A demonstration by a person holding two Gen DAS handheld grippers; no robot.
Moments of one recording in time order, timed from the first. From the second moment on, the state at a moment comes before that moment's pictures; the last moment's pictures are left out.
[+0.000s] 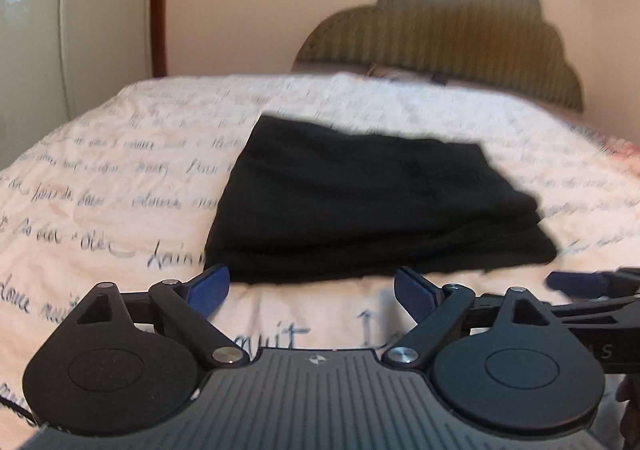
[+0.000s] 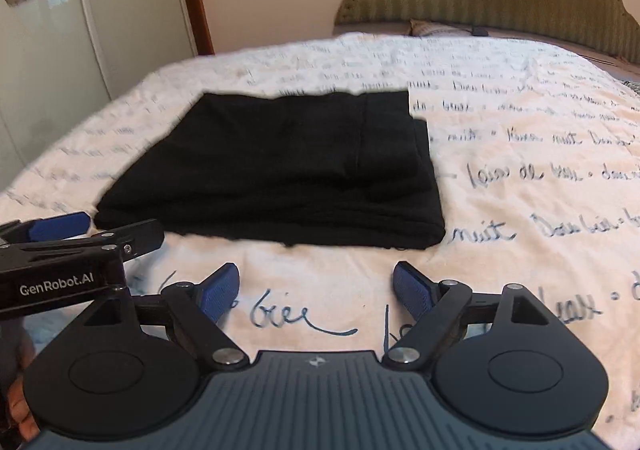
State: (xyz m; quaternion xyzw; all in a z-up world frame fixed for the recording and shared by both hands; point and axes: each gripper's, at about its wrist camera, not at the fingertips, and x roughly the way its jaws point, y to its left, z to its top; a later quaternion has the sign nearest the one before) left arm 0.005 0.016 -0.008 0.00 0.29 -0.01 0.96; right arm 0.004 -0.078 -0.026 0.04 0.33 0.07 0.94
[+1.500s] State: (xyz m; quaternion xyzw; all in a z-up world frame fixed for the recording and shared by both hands) left arm -0.006 0.040 -0.020 0.00 0.30 -0.03 0.95; right arm -0.003 -0.072 -0.041 0.03 0.30 0.07 0.95
